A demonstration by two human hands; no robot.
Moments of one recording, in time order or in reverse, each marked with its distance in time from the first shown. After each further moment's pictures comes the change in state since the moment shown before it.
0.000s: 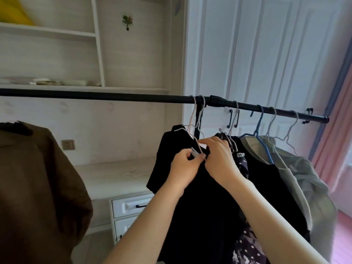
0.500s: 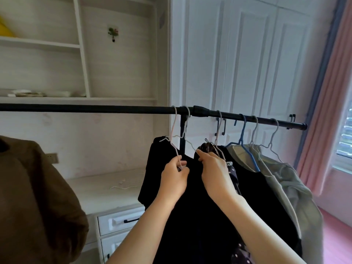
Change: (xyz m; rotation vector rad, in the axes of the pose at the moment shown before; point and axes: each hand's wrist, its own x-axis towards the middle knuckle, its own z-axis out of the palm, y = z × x) left_hand 0.008 0.002 0.024 0.061 0.027 0.110; right_hand -0.001 0.040 0.001 0.080 0.095 0.042
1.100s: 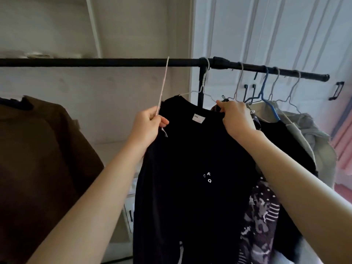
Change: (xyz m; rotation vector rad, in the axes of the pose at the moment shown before) left_hand 0.071 -0.020 -0.104 0.118 0.181 0.096; right_hand 0.109 0.019 0.028 -0.228 -0.076 -0.068
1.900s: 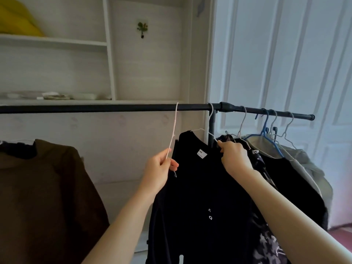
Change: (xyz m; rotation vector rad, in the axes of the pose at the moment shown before) left_hand 0.100 -0.056 -0.007 -0.082 -0.030 -0.021; right_hand 0.104 -0.032 0.066 0.057 -0.115 0.092
